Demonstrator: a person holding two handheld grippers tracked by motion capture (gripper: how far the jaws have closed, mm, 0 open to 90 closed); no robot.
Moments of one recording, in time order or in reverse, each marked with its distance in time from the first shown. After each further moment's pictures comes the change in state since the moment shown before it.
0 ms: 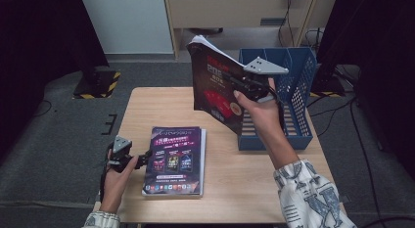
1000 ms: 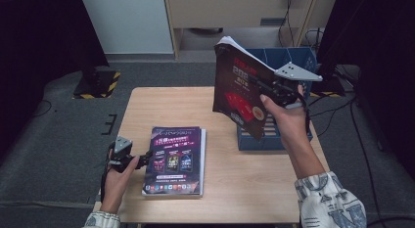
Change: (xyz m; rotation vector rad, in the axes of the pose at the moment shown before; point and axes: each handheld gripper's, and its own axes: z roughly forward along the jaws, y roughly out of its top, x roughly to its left) left arm -0.001 0.000 0.000 0.010 0.009 0.019; right arm -0.033 -0.010 -0.055 -0.012 -0.077 0.042
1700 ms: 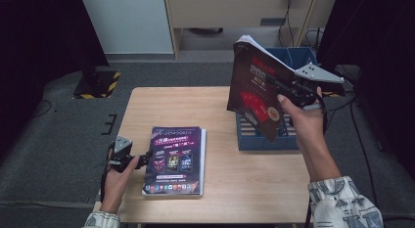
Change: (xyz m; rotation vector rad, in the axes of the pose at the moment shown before) left arm 0.000 0.000 0.000 -0.001 0.000 0.000; right arm -0.026 -0.001 -0.028 0.002 -0.065 0.015
